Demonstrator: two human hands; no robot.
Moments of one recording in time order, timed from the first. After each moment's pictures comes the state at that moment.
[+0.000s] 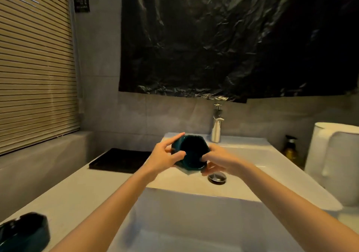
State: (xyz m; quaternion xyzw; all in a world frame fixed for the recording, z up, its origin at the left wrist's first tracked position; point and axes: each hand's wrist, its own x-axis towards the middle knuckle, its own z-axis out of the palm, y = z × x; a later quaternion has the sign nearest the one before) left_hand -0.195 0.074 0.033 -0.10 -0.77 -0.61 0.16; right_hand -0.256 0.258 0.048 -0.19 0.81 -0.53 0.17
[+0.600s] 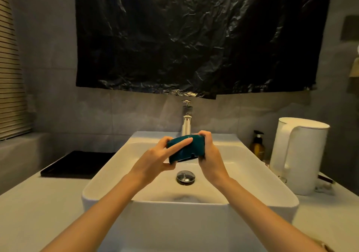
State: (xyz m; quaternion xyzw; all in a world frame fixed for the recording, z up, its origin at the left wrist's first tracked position) left_hand -0.257 0.129 0.011 -0.34 -0.84 -0.08 0.42; right_hand -0.291 0.321 0.002 -0.29 0.81 -0.42 -0.30
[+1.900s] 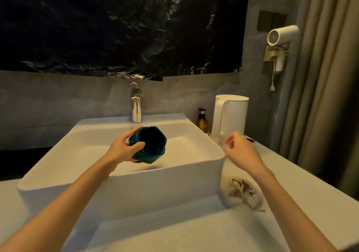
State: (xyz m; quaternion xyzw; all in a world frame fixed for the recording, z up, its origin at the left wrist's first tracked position) left_hand -0.250 0.187 0.002 -0.07 -0.80 -0.59 0.05; right_hand -0.181 0.500 0.006 0.09 0.93 -0.31 -0.20
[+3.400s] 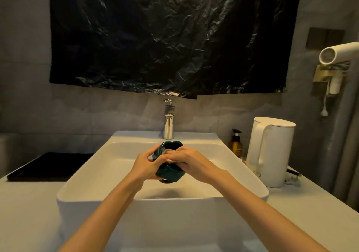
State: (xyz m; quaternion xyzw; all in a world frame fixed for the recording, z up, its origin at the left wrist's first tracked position) left_hand -0.246 0.178 0.008 -0.01 -0.77 -0.63 0.10; right_hand -0.259 0.344 0.030 -0.43 0.88 -0.16 -0.15
